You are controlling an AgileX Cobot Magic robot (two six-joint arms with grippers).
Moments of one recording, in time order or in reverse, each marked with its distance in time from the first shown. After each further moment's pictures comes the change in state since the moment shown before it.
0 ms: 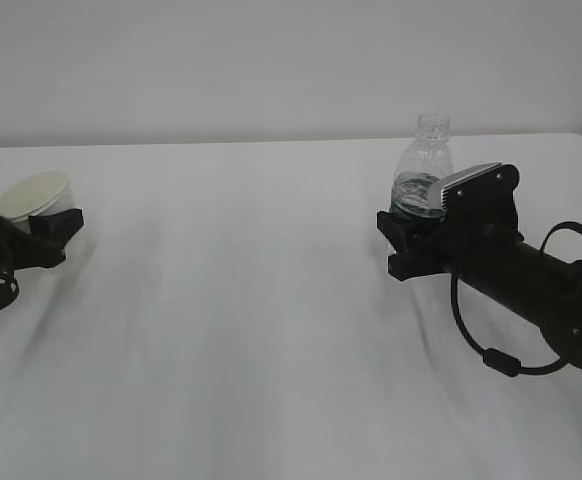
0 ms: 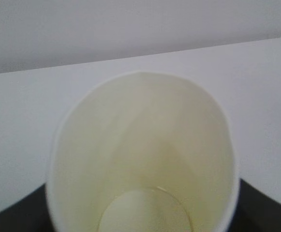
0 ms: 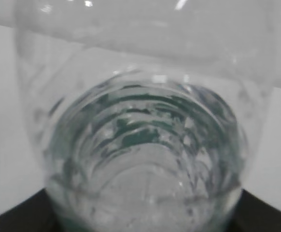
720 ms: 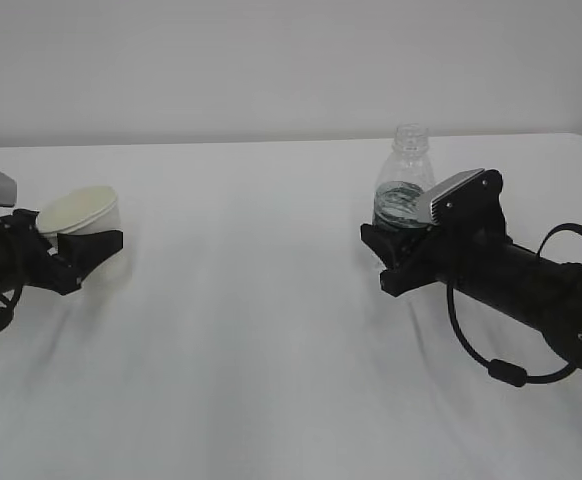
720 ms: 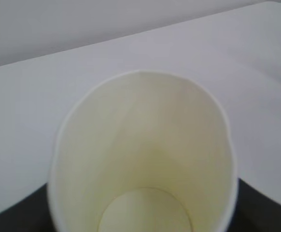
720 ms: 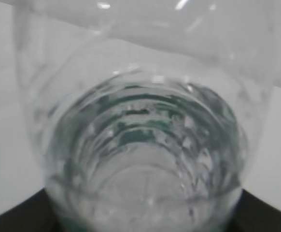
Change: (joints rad) left arm 0.000 -0.031 0.000 0.381 -0.012 -0.128; right arm 0.000 0.000 0.000 -0.133 0.000 0.000
